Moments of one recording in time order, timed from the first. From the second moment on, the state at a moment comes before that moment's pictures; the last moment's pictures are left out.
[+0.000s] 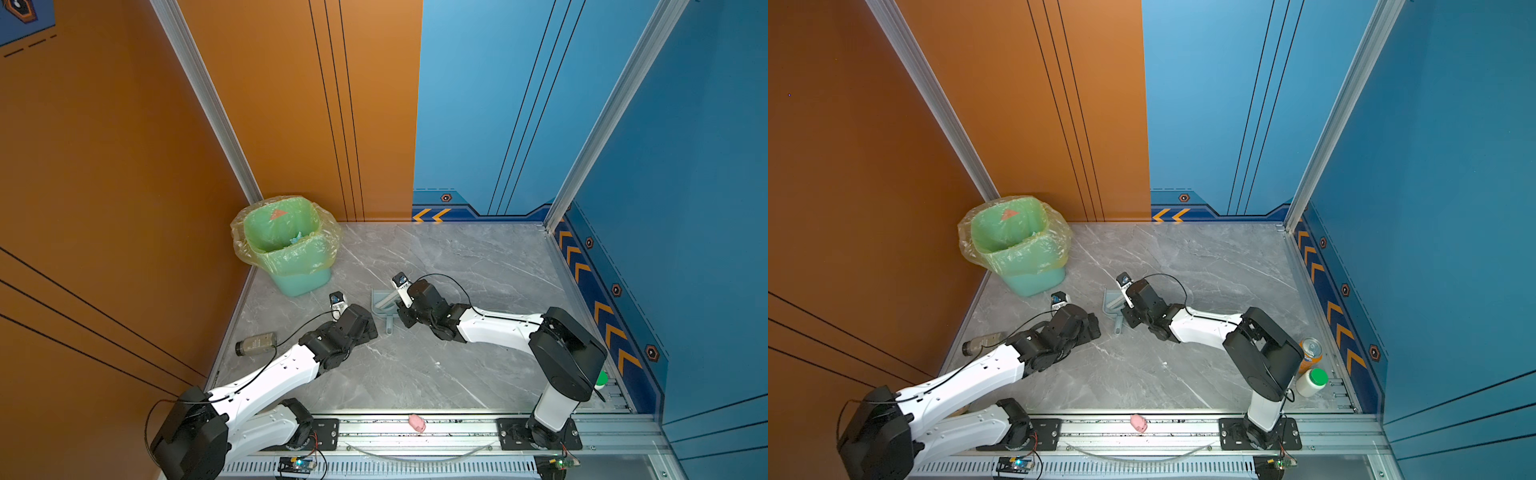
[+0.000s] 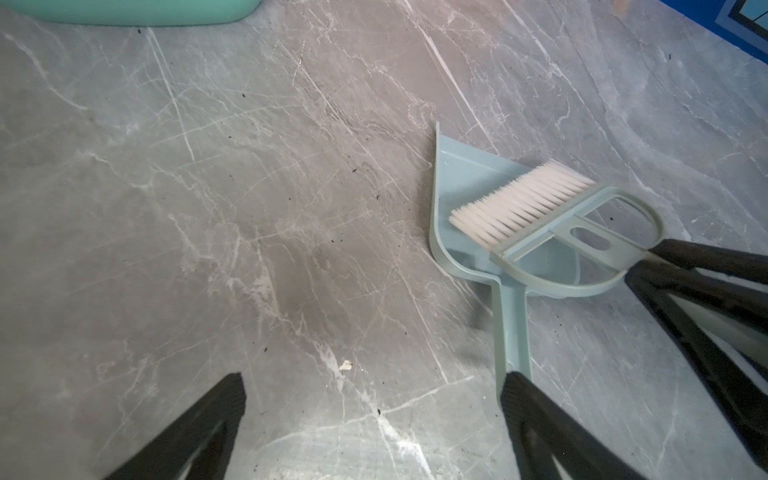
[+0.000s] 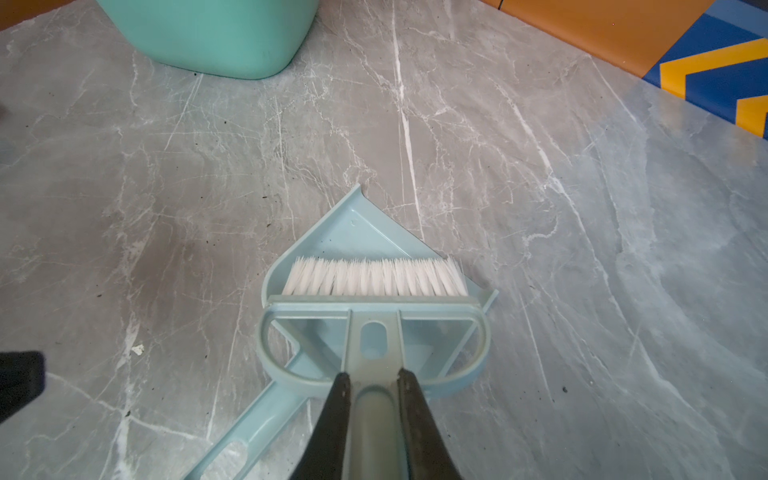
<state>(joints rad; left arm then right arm) -0.69 1.09 0.59 -0.41 -0.40 -0.89 0.86 1.75 1.01 0.08 0.15 0.07</state>
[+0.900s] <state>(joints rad) -0.68 1.09 0.59 -0.41 -0.40 -0.89 0.89 1.78 1.03 0.08 0.19 0.10</state>
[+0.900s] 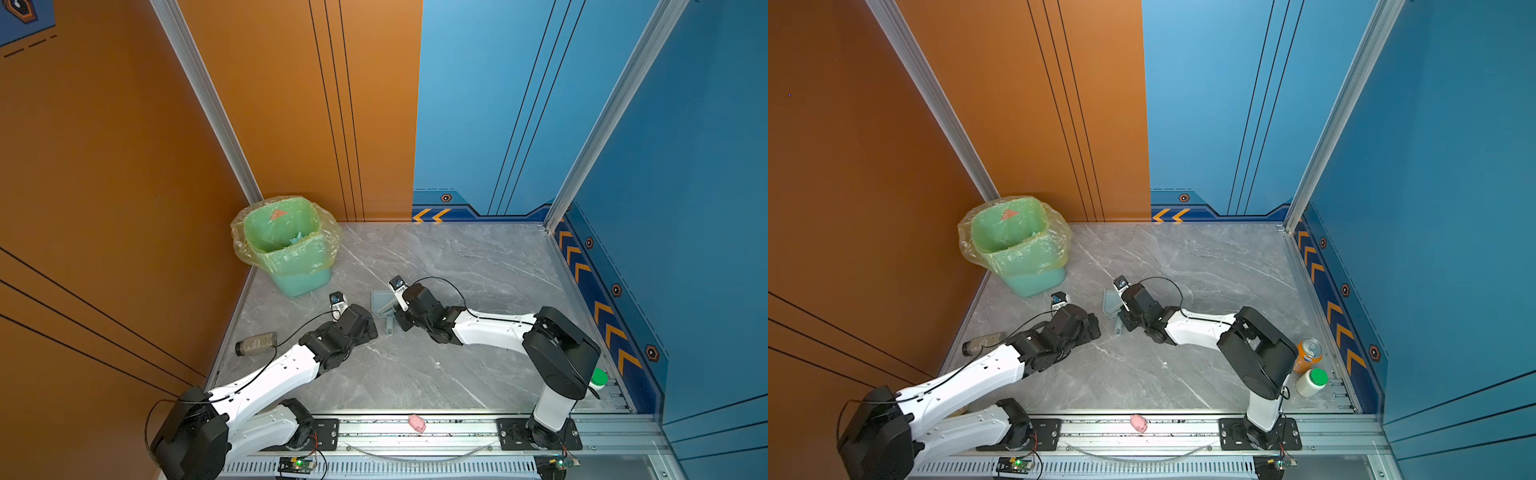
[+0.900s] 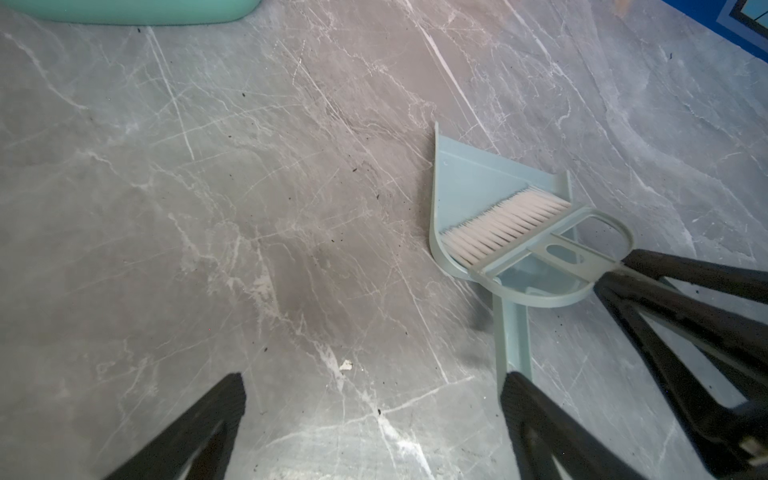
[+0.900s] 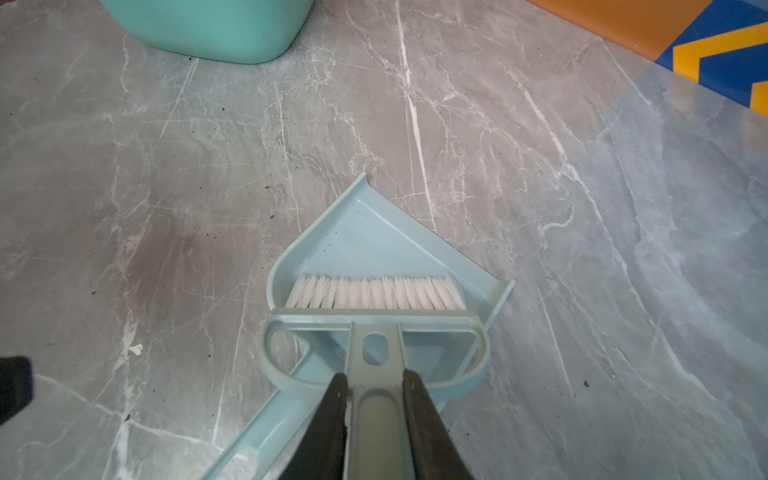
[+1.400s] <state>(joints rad) -0.68 1.09 0.59 -0.41 -0.40 -0.89 0.93 1.78 1.03 0.03 0.25 0.10</state>
